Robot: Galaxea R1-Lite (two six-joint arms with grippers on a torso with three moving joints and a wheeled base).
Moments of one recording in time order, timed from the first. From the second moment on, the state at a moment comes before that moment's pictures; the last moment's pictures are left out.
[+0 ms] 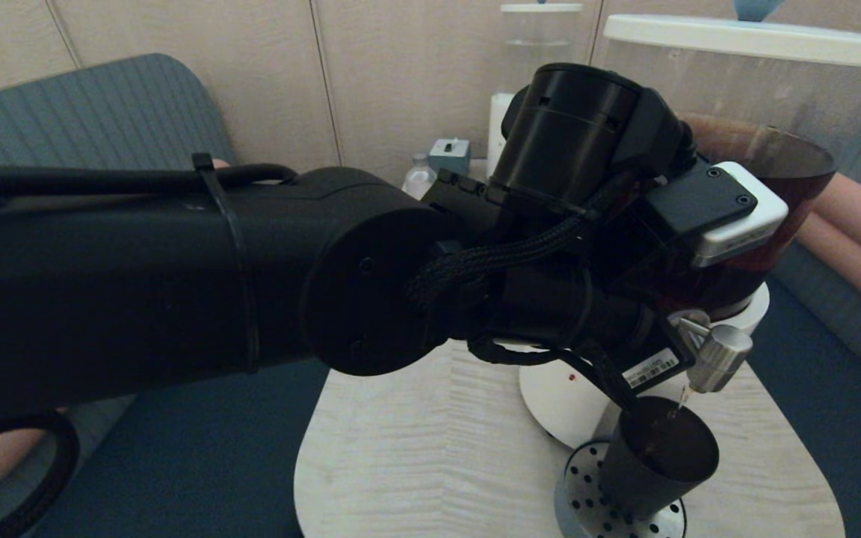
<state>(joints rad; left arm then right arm) -0.99 2.00 -1.80 0.20 -0.10 0.47 0.00 0.00 -0.01 0.02 0.03 -0.08</state>
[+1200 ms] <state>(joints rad) -0.99 2.03 -1.82 0.14 -0.12 0.48 0.00 0.00 -0.01 0.02 0.03 -0.08</state>
